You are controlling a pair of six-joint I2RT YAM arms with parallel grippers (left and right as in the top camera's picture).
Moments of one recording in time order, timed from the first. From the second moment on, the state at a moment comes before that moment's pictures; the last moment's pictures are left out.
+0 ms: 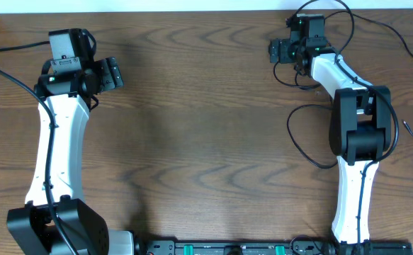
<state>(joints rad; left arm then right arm) 0.15 1.59 1.40 -0.74 -0.09 -0.12 0.10 2.41 1.79 -0.19 -0.12 0.06</state>
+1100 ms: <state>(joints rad) 0.15 1.59 1.40 -0.74 -0.09 -0.12 -0.42 2.37 1.84 -0.60 0.10 0.22</state>
